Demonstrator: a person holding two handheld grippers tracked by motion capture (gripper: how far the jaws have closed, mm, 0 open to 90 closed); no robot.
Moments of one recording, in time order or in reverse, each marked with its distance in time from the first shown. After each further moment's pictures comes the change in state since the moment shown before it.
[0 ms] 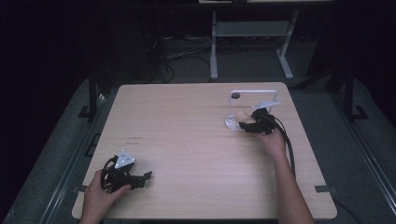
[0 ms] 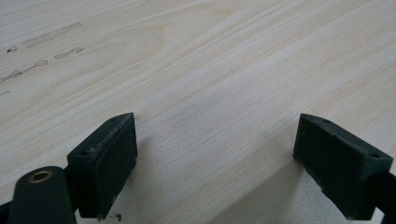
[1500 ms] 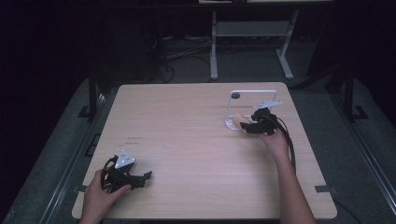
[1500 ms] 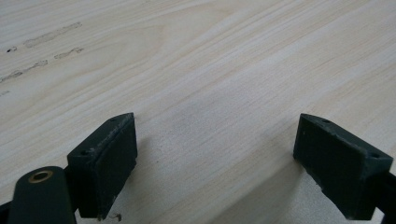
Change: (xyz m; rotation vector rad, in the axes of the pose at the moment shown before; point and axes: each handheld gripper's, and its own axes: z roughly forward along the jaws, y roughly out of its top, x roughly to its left) left arm 0.000 0.000 0.000 -0.001 0.000 -0.002; right arm 0.005 0.003 -0.018 -0.014 -0.013 -0.018
